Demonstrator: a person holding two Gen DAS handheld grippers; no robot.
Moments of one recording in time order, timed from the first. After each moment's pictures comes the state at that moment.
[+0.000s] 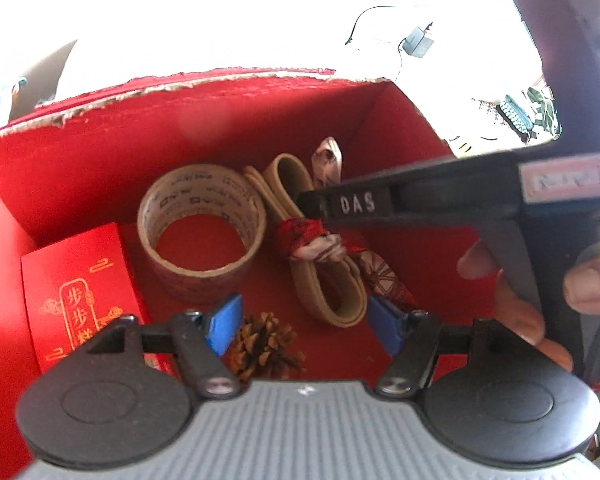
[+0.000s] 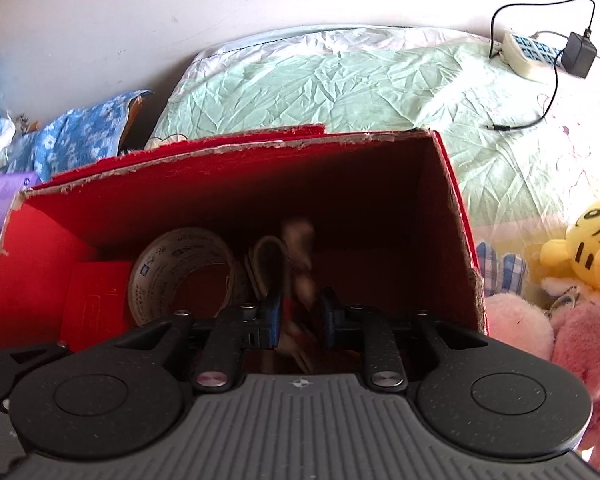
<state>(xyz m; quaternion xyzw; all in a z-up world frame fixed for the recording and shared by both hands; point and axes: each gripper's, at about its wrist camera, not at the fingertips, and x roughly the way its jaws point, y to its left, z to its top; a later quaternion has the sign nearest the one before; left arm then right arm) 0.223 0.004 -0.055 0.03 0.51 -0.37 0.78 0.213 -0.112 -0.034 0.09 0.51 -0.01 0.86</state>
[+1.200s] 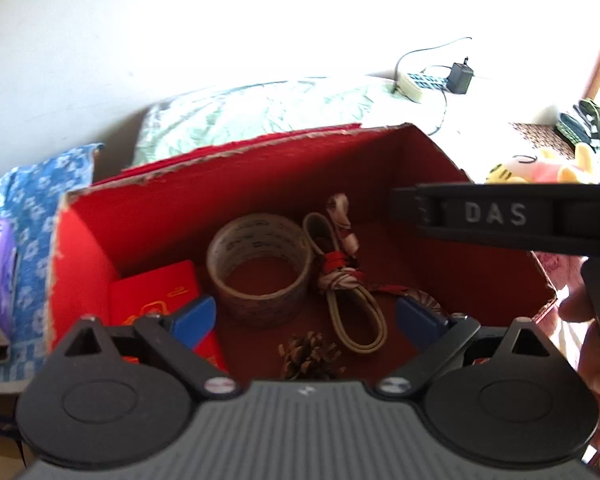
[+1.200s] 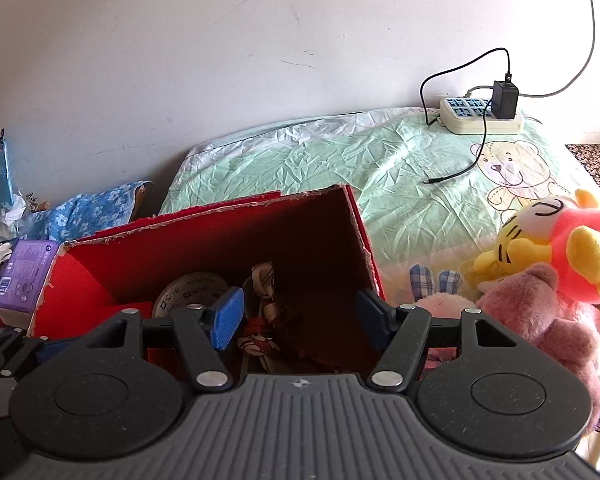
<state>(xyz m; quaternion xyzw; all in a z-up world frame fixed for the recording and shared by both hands) 0.178 0.004 -0.022 0.09 0.42 -0.26 0.87 0.135 -0.129 0.009 0.12 0.37 -0.06 0.92</state>
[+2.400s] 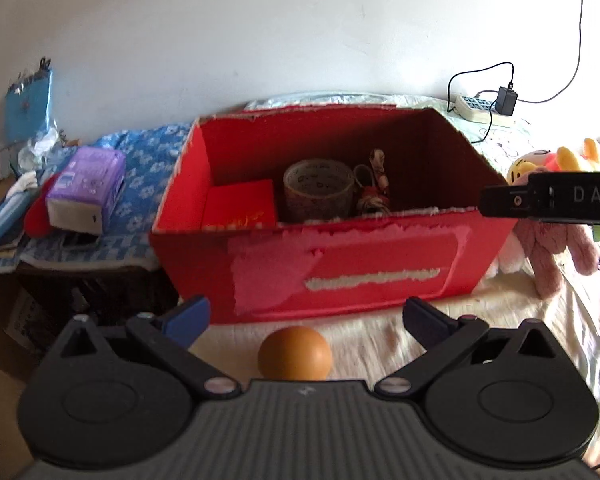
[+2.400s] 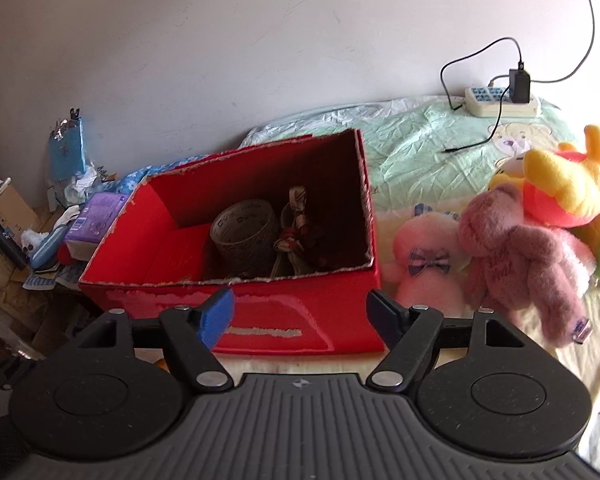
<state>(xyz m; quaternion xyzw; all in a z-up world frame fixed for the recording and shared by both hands) 0.029 0.049 -0.023 0.06 0.39 -0.13 0.91 0.023 -0.140 0.003 0.13 0.36 0.05 0.92</state>
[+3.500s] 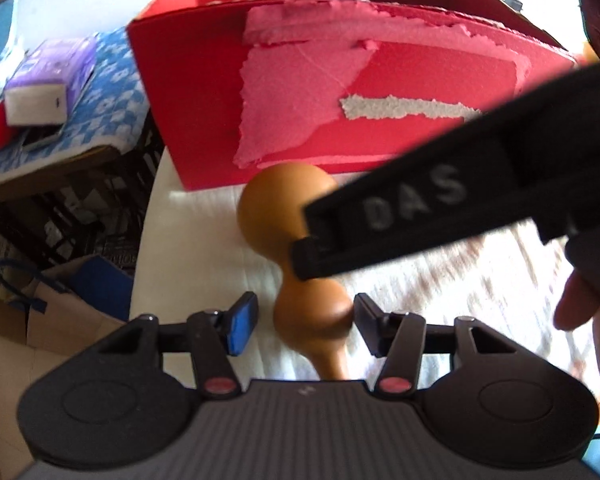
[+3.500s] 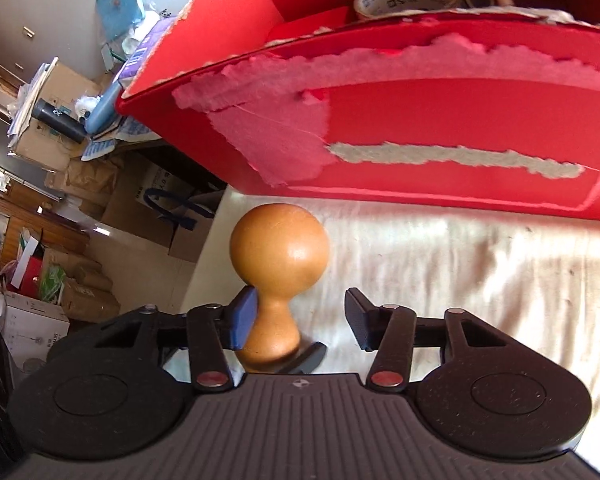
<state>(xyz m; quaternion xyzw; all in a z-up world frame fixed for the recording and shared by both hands) 0.040 0.081 -0.110 0.08 0.49 -0.16 0.85 0.063 -0.025 -0.075 0.16 0.55 0.20 0.79</state>
